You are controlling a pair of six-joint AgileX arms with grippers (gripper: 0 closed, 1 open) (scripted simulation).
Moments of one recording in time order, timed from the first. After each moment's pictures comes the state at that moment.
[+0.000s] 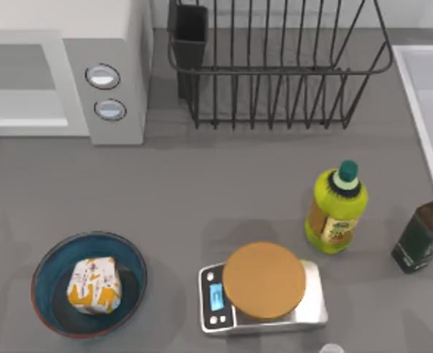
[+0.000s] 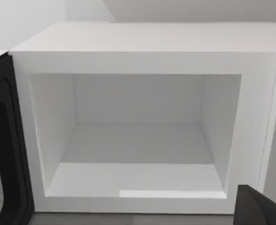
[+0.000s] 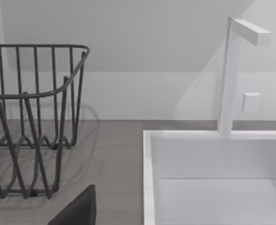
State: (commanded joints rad) left arm 0.26 0.02 0.04 -0.01 0.26 0.00; right arm 0.00 0.00 0.00 0.00 0.00 0.00
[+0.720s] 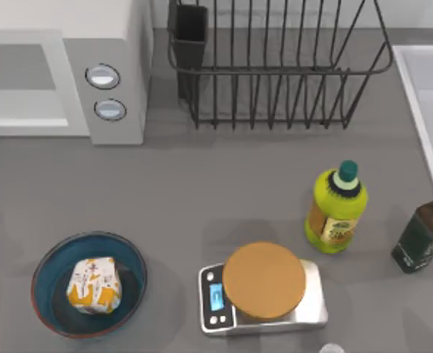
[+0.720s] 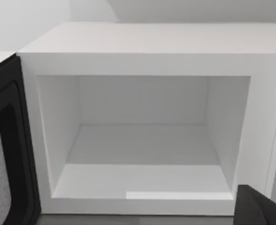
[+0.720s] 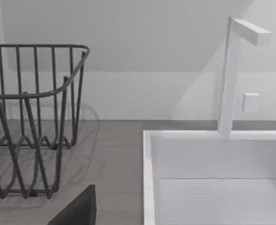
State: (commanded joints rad) left arm 0.38 0.10 0.04 0.06 0.38 0.00; right arm 0.00 0.00 0.00 0.00 0.00 0.00
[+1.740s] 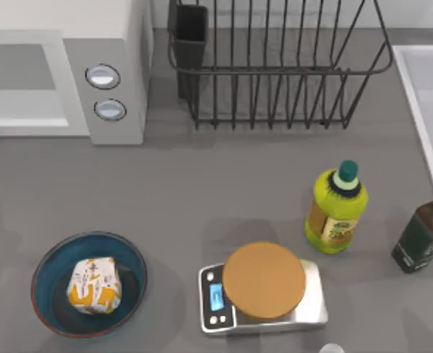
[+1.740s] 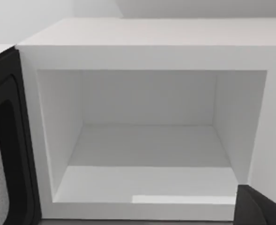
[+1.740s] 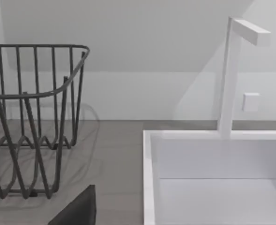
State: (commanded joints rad) left arm 0.34 0.44 -0.03 0.48 0.34 0.01; right arm 0.00 0.00 0.00 0.00 0.00 0.00
